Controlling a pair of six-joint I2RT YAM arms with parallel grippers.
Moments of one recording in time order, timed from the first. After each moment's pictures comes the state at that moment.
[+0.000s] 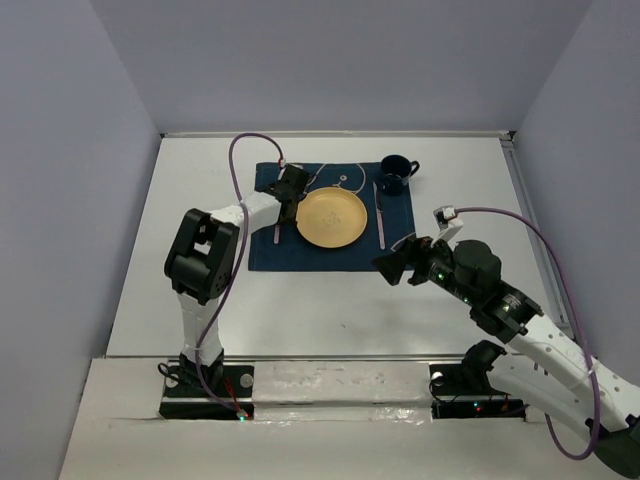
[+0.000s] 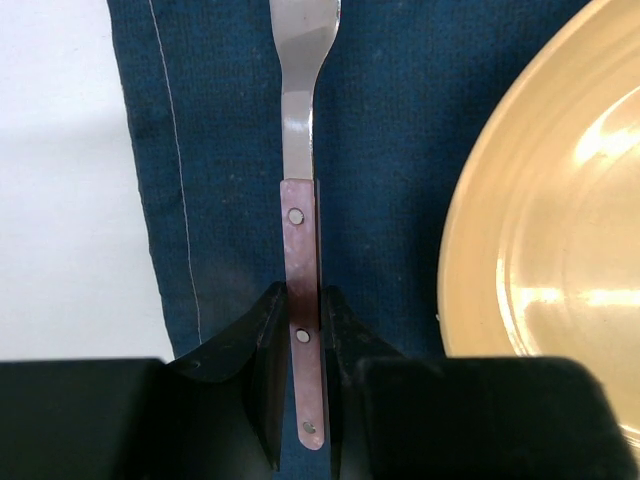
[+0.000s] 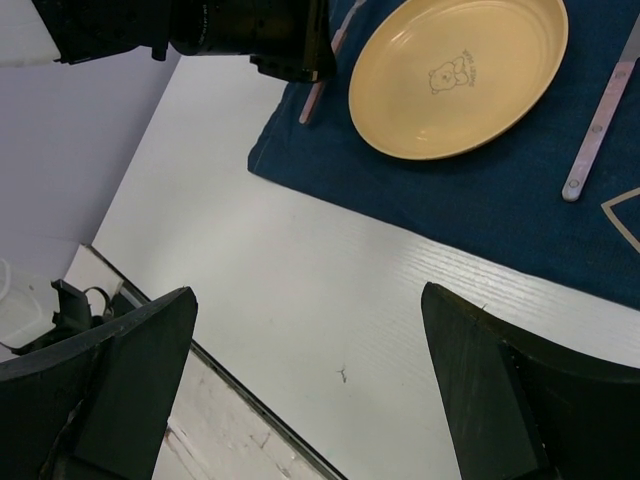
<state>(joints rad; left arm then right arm) -0.48 1.95 1.34 -0.39 -0.41 -0.23 0.69 0.68 0.62 -0.19 -0.02 0.61</state>
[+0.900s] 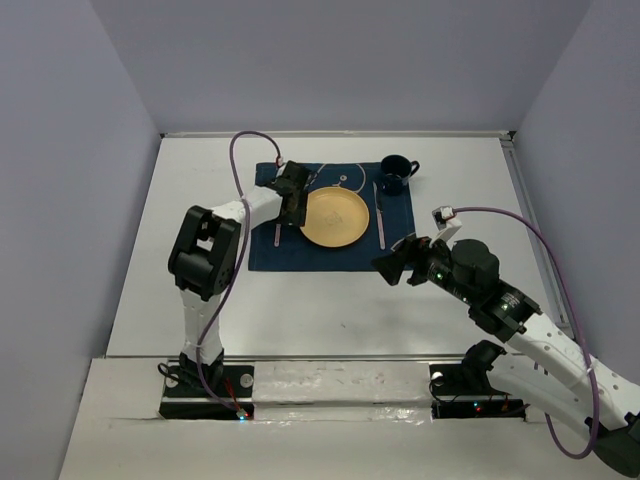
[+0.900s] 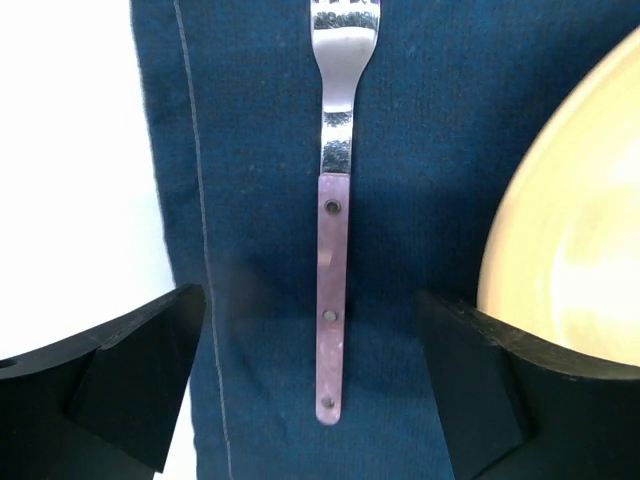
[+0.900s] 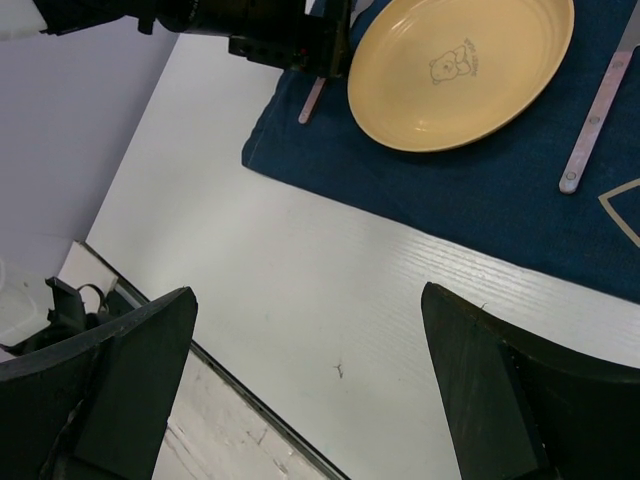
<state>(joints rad) -0.47 2.00 1.41 -0.49 -0.42 -0.28 0.69 0.69 0.62 -0.20 -0.02 0.61</state>
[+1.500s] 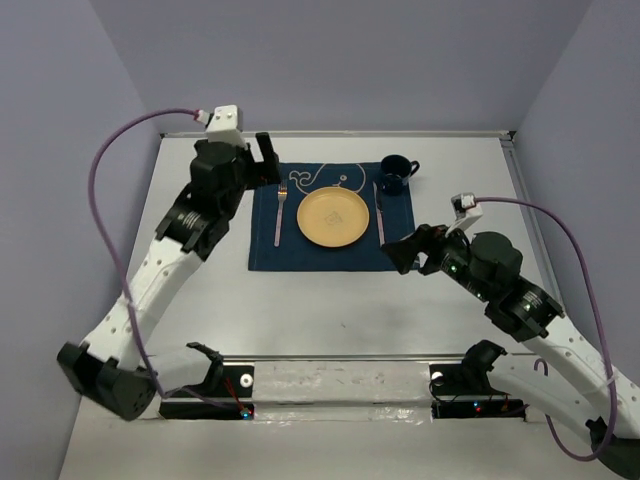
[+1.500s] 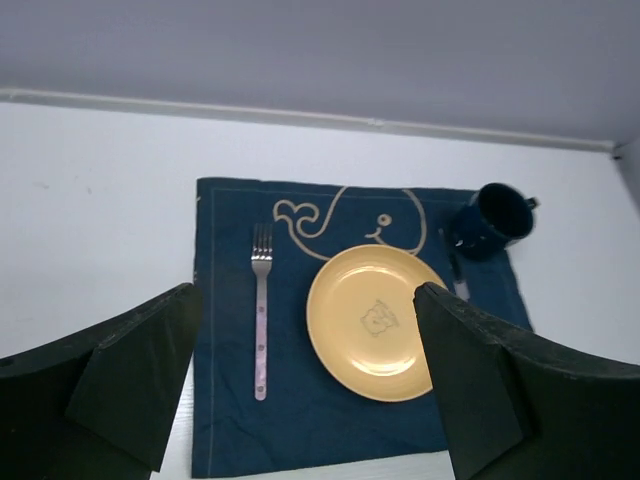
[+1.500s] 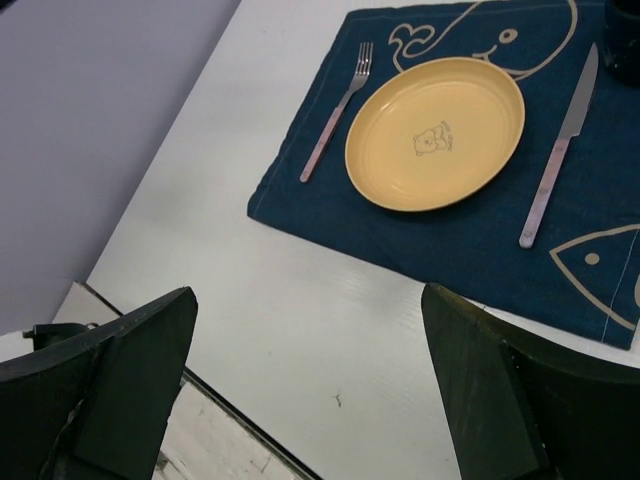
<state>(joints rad) -0.47 1.24 1.33 -0.37 -0.32 -0.30 0.69 0.67 0.78 -0.31 0.06 0.56</state>
